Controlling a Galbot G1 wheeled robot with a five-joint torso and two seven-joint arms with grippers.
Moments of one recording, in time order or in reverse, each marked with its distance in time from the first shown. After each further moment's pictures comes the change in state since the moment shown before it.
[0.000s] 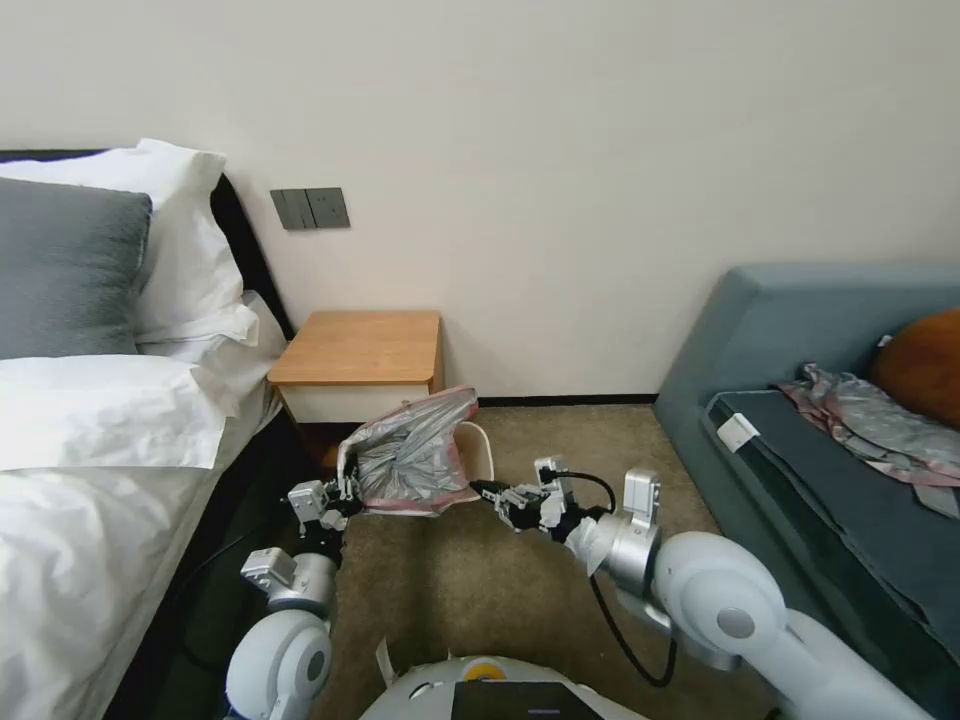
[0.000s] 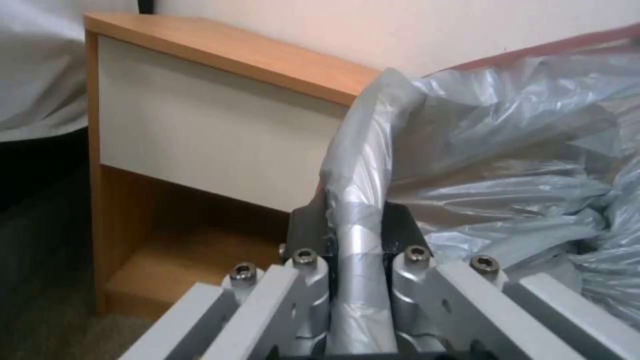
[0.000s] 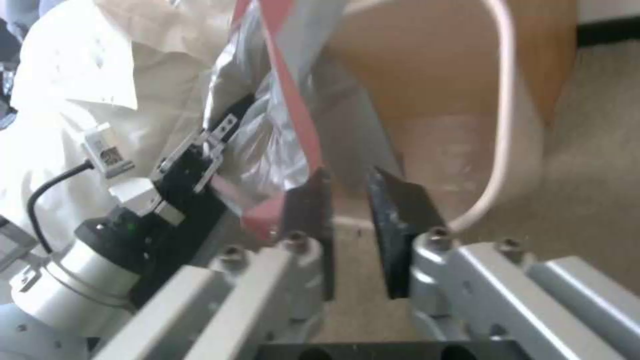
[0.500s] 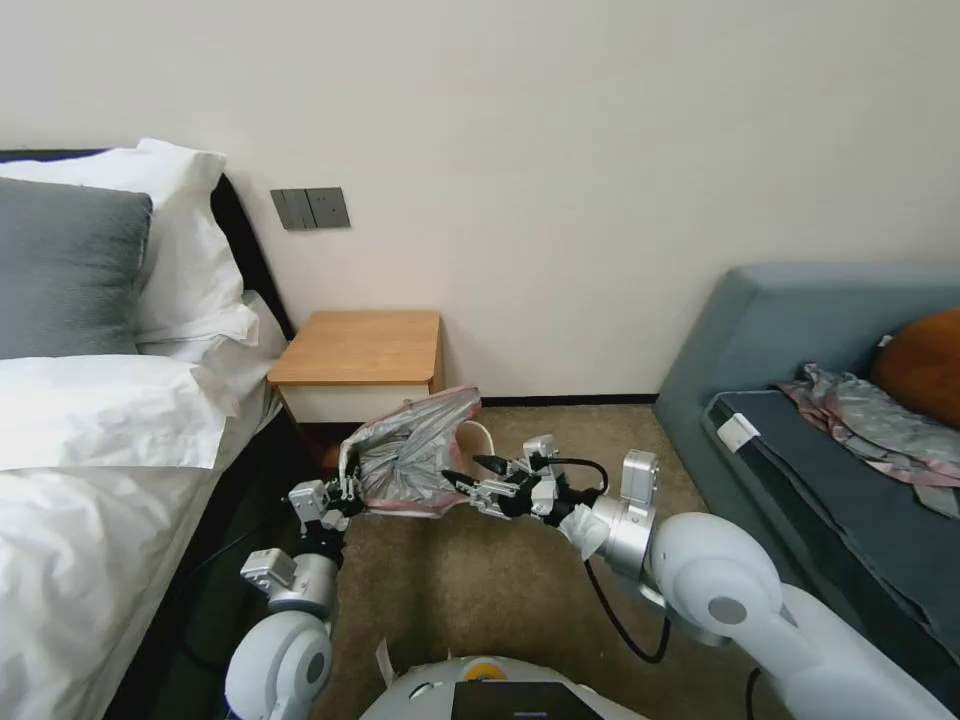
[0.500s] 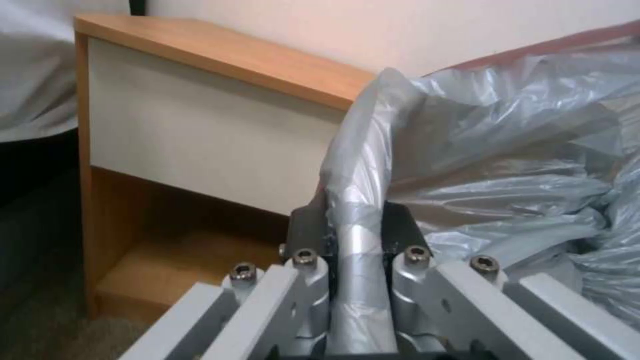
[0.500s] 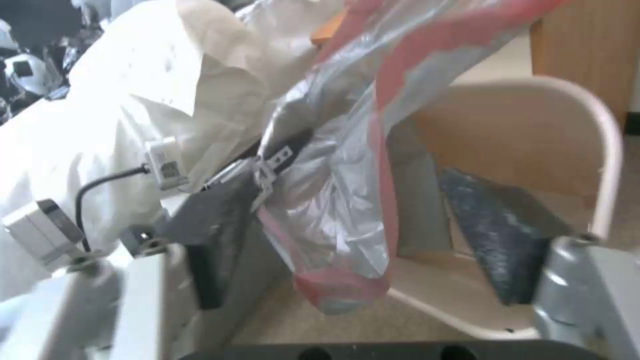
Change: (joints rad) left arm 0.010 -0.002 0.006 -0.016 0.001 0.002 0.008; right arm 0.114 0.012 -0.060 -0.009 -0.120 -0.018 -0.140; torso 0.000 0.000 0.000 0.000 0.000
